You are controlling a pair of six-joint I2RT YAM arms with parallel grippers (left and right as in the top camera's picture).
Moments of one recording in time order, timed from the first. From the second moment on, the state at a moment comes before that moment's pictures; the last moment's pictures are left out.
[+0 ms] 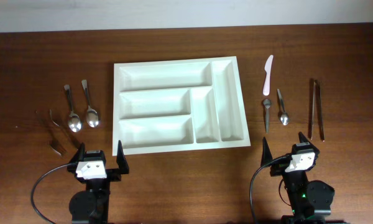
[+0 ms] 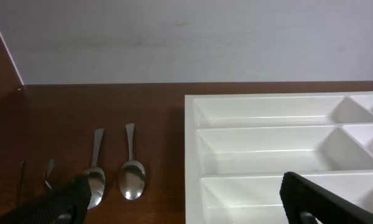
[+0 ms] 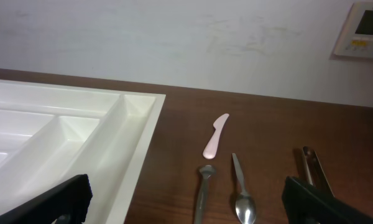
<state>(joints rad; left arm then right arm) -0.03 0.02 0.05 -0.13 -0.08 0.01 -0.07 0.03 0.01 -0.06 -0.16 -0.08</state>
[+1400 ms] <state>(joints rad) -0.03 0.01 0.05 -0.13 -0.08 0.01 -0.07 0.92 1.11 -0.59 -0.11 -0.05</state>
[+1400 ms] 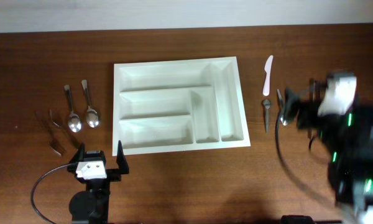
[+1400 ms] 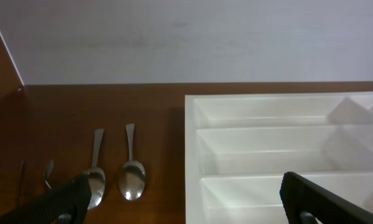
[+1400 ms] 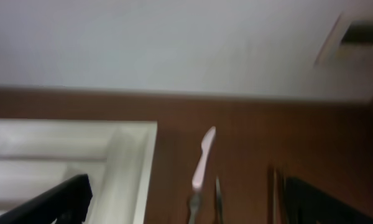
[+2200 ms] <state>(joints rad) -0.03 0.01 0.04 -0.13 -0.08 0.01 -0.06 1.89 1.60 -1.01 -0.09 -0.07</state>
